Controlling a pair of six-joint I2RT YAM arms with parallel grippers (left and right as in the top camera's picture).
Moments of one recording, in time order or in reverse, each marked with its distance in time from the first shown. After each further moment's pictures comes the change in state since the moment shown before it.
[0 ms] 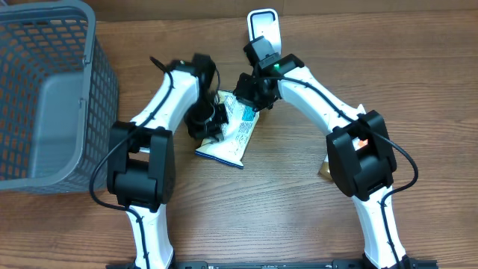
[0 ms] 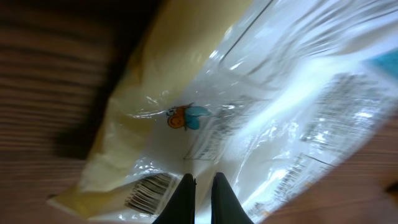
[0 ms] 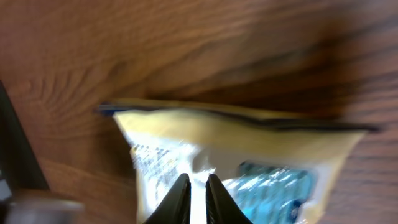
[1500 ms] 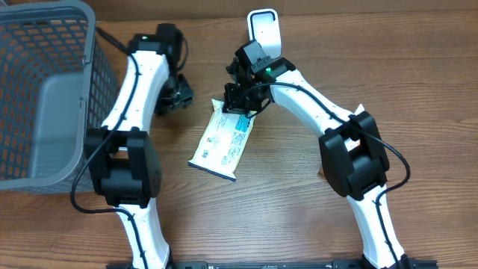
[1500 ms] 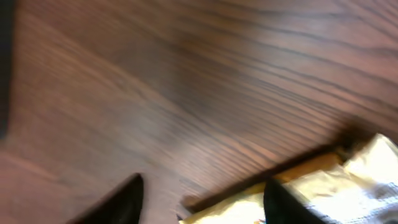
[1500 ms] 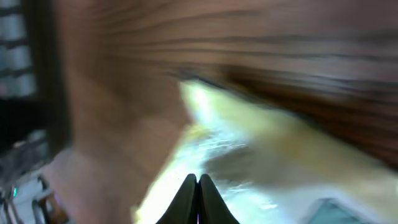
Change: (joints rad) left arm 0.142 0.006 0.279 -0.151 -0.399 -0.190; right arm 0.034 0.036 0.017 0.007 -0.222 -0.290
